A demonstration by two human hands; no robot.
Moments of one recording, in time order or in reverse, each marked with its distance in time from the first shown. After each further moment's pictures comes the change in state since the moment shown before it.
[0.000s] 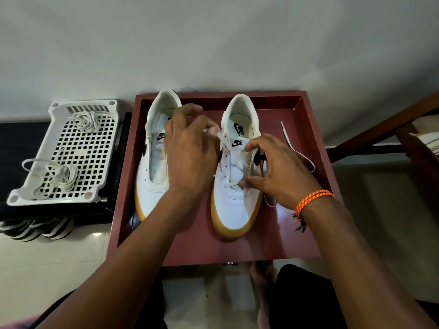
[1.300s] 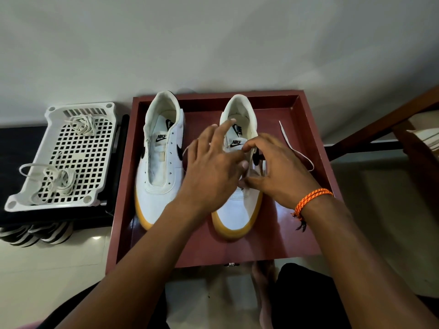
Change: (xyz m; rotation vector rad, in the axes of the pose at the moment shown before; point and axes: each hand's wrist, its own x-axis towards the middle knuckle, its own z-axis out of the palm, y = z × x) left_hand -0.026 0.004 0.014 0.243 -0.435 0.263; right_hand 0.001 0.003 0.003 0.013 0.002 -0.024
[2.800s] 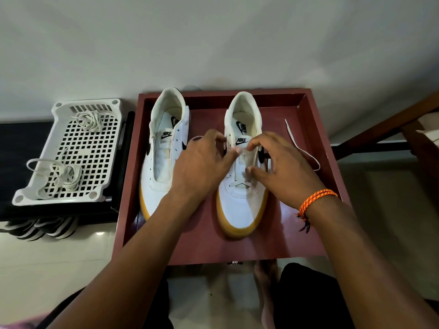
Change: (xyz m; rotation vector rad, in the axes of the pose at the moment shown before) left_hand 0.008 -0.013 -0.019 -0.195 0.042 -0.311; right_hand -0.002 -0.002 0.003 -0.027 0.043 -0.004
